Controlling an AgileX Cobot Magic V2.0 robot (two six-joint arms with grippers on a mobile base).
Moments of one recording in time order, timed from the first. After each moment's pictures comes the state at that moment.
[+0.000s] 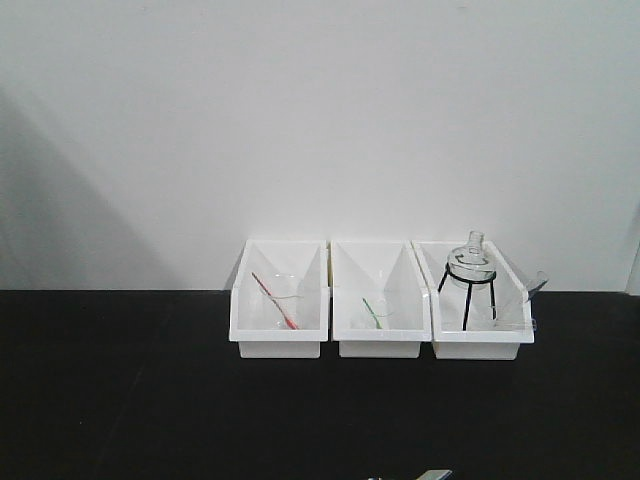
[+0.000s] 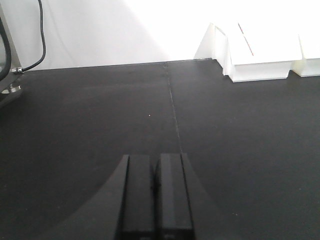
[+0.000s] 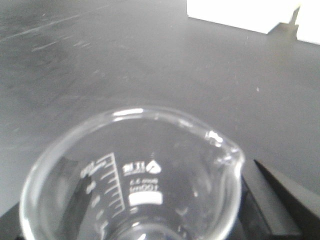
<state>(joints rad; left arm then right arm) -0.06 -0.01 0.03 0.18 0.24 -0.18 0.42 2.11 -0.57 -0.32 -1.14 0.12</state>
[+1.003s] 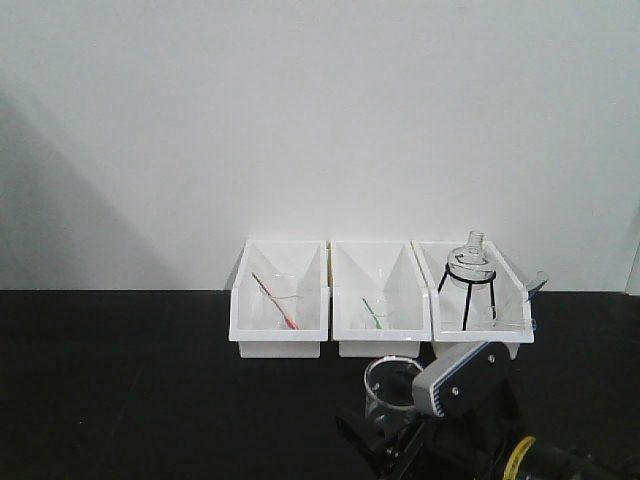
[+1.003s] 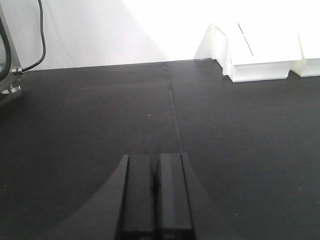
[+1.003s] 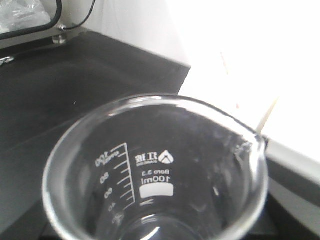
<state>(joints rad) -0.06 -0.01 0.03 0.18 0.24 -0.18 0.42 1.46 -0.68 -0.62 -0.54 0.44</state>
